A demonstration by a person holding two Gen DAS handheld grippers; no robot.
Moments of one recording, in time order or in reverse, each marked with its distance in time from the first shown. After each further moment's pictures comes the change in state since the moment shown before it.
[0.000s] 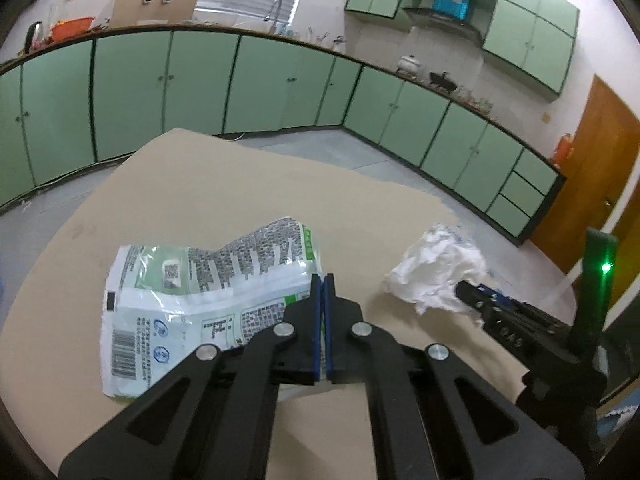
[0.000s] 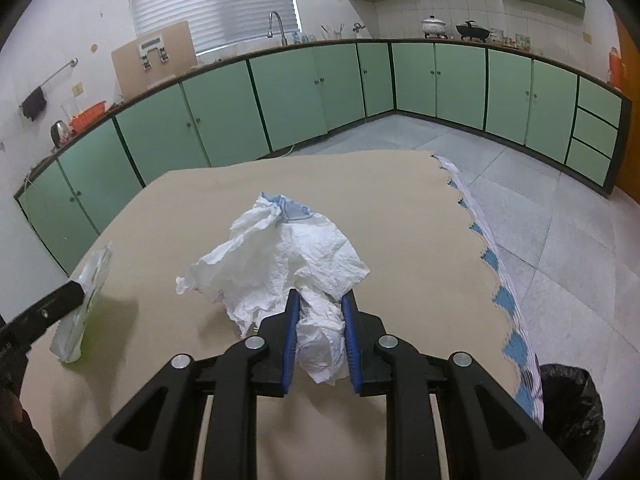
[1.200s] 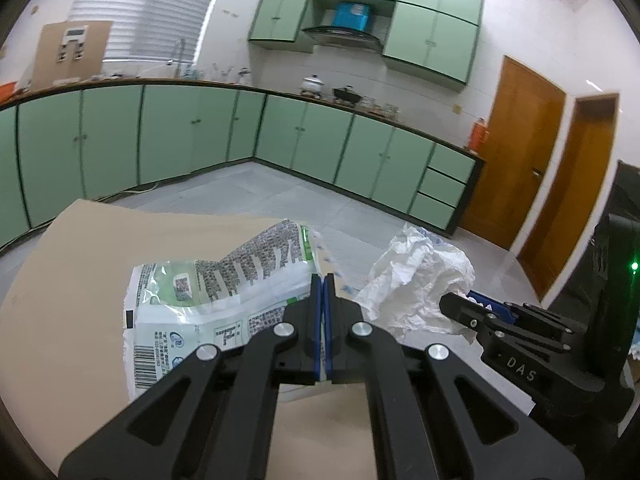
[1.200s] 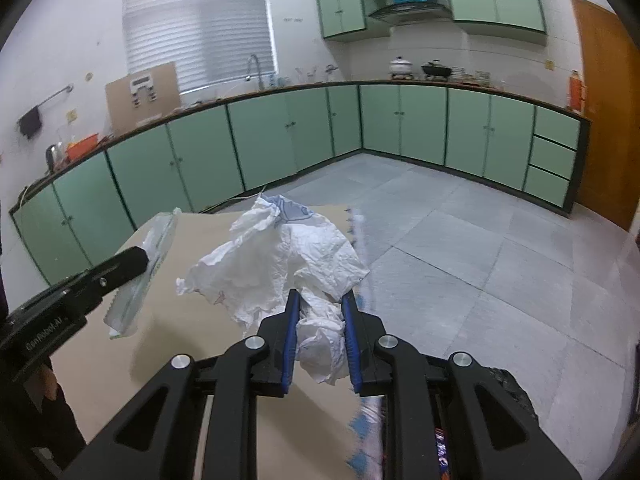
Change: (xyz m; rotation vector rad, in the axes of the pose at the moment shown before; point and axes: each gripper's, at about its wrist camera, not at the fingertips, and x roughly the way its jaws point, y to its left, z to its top) left arm -0.035 -0.153 -0.008 0.192 -0.095 -0.255; right arm -0.153 -0.054 -0.007 0.016 -0.142 -0.123
